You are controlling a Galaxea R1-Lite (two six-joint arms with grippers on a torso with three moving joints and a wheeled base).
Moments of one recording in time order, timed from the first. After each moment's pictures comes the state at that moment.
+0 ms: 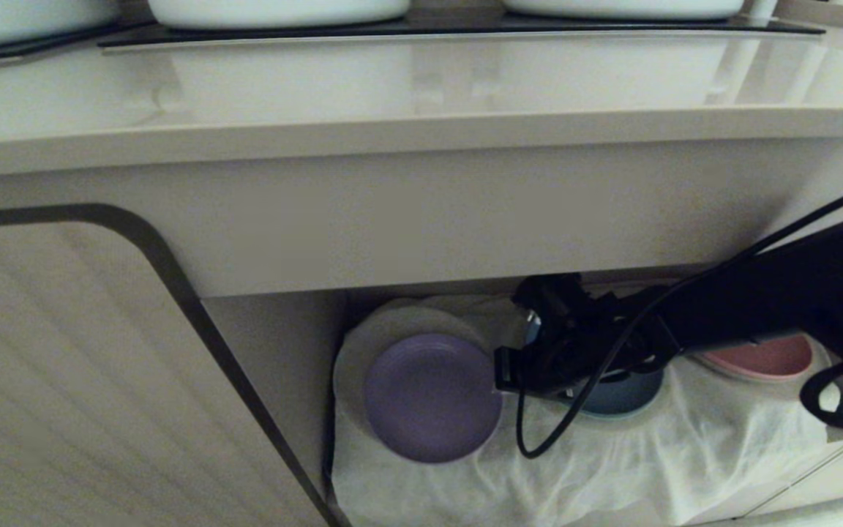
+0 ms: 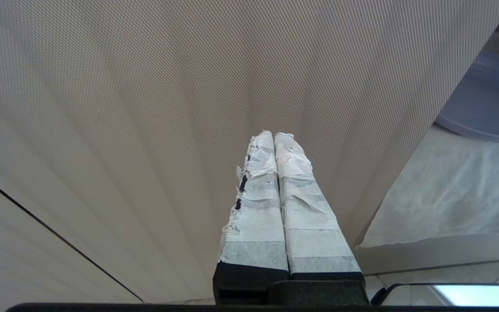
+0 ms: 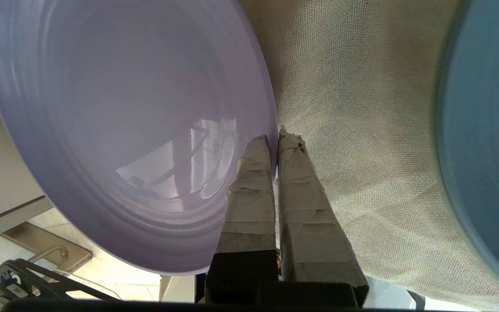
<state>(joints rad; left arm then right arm) 0.00 0.00 0.00 0.02 -0.02 0.00 0.55 2.14 -1.28 0.07 0.16 0.54</state>
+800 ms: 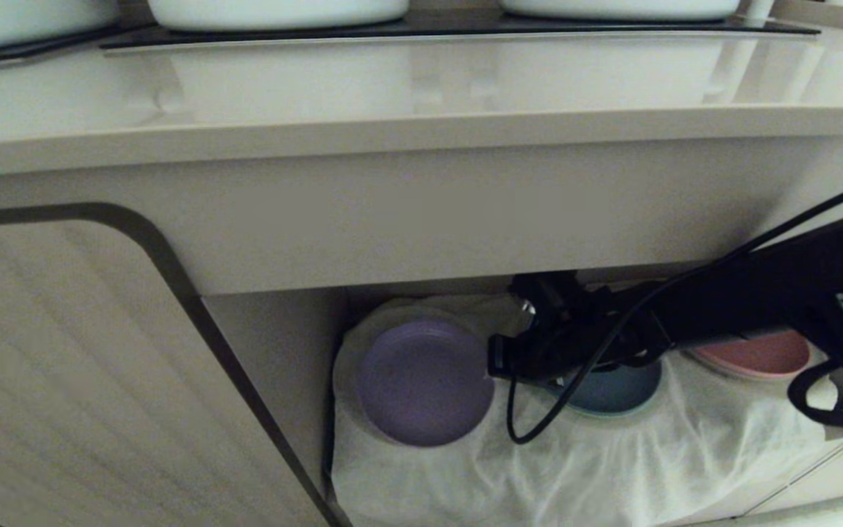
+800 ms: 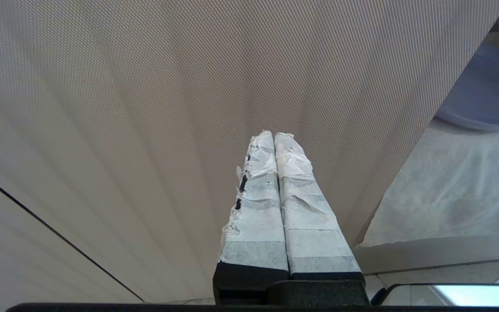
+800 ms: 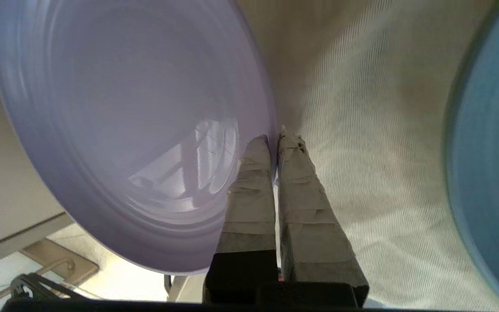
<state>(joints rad) 0.00 0.00 0.00 0.02 -0.02 0.00 0.55 2.17 -1.33 0.04 0.16 0.56</state>
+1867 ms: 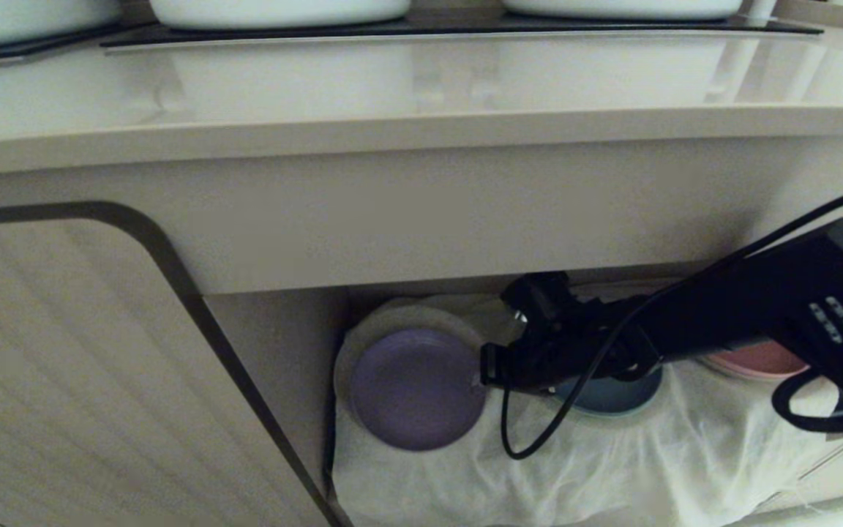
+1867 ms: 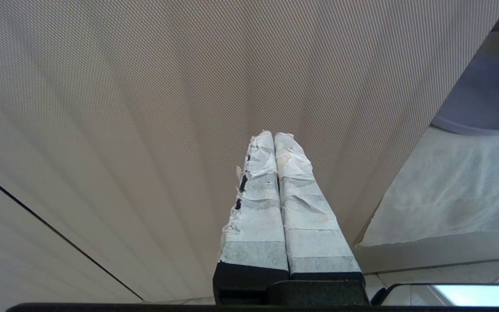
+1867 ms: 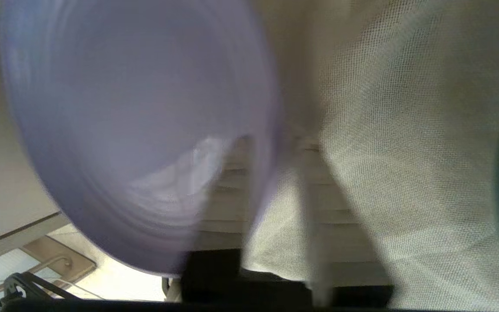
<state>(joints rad) 0.00 0.00 0.00 0.02 -0.02 0.00 0.58 2.18 -1.30 -0.03 0.16 0.56</state>
